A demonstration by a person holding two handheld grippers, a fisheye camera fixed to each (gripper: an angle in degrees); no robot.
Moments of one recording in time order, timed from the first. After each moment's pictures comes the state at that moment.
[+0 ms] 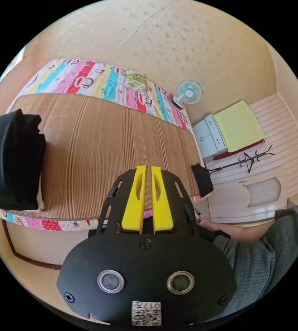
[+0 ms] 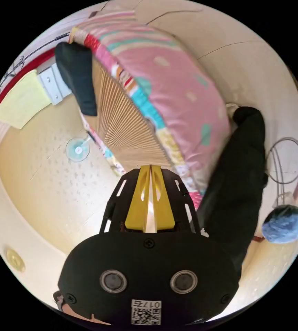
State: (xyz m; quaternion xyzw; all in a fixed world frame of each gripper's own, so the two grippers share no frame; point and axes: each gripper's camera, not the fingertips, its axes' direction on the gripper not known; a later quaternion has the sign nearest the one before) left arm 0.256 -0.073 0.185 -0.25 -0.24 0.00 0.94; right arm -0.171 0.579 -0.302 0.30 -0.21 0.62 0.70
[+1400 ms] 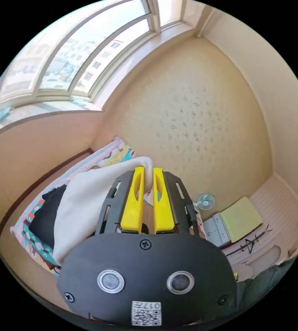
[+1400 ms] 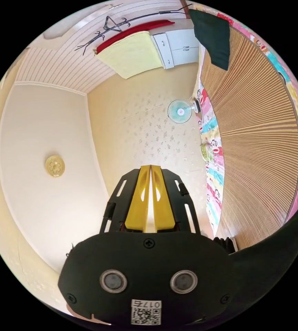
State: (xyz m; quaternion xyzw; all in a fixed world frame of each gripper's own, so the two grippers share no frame) left arm 0.312 -0.244 -0.273 0.14 -0.18 0.05 0.97; right arm -0.456 0.771 0.011 0.50 -0.34 0.28 0.75
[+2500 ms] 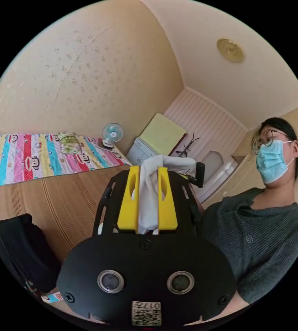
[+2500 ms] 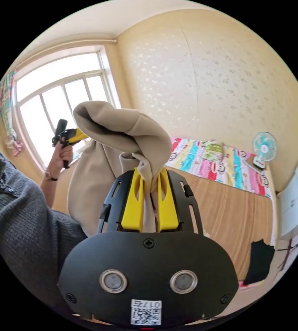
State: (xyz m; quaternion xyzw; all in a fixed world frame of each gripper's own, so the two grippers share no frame) left arm 0.646 0.122 0.080 -0.18 0.03 0.20 0.96; right arm -0.805 0.714 0.403 0.09 0.20 -0.26 0.94
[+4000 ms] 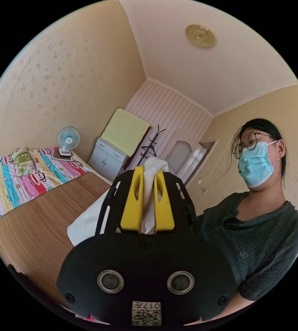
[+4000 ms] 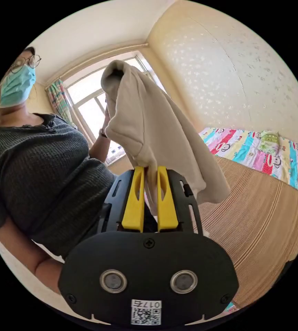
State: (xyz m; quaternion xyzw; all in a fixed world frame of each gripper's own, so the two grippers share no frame) left arm 0.611 0.097 0.353 -0.22 0.24 0.24 0.91; right arm -0.608 0.725 0.427 0.02 -0.06 -0.32 0.95
